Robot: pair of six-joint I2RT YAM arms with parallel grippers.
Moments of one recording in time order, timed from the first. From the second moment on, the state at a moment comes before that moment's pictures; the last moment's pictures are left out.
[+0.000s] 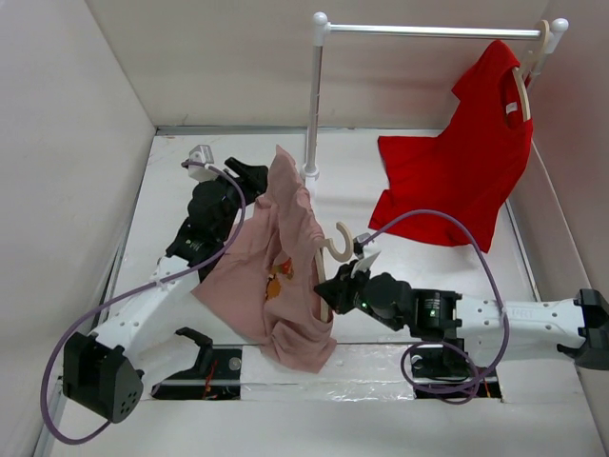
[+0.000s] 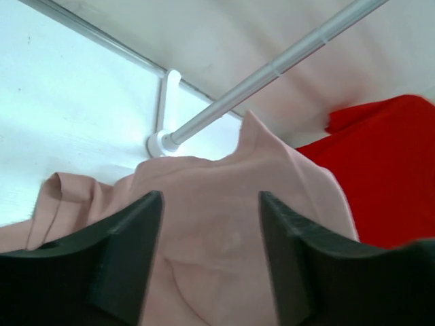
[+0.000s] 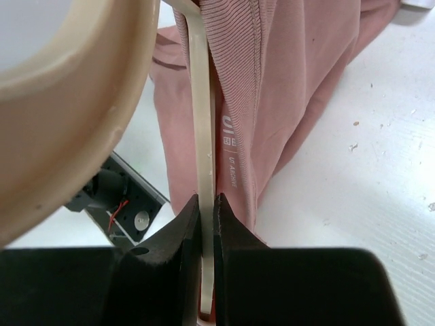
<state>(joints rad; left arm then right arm) -0.45 1.02 0.80 0.13 -0.26 -0.78 1.36 1.00 0.68 -0.01 0.50 0.73</state>
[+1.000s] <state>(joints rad) -0.52 0.90 0.65 0.34 0.15 -0.69 1.36 0.97 0.66 -0.06 0.48 0.72</state>
